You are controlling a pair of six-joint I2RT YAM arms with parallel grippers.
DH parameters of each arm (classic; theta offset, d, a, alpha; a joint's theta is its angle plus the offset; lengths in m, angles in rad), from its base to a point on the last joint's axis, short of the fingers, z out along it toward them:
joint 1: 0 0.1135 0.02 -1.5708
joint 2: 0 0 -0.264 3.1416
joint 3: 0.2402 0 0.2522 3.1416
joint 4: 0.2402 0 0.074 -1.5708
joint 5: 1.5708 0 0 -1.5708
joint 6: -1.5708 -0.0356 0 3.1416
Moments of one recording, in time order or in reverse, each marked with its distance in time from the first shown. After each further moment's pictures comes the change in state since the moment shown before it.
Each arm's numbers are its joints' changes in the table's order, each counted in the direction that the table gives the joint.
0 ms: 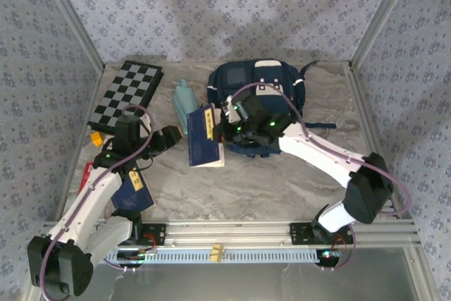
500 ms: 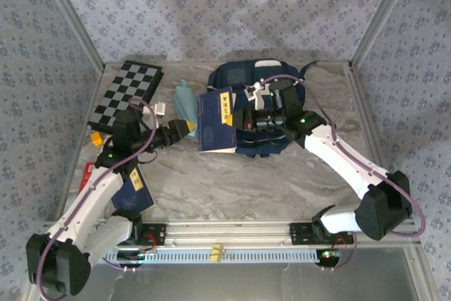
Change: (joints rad) left arm -0.066 0.011 0.006 -0.307 0.282 0.090; right arm -0.230 -0.143 -0.129 -0.174 -0.349 0.032
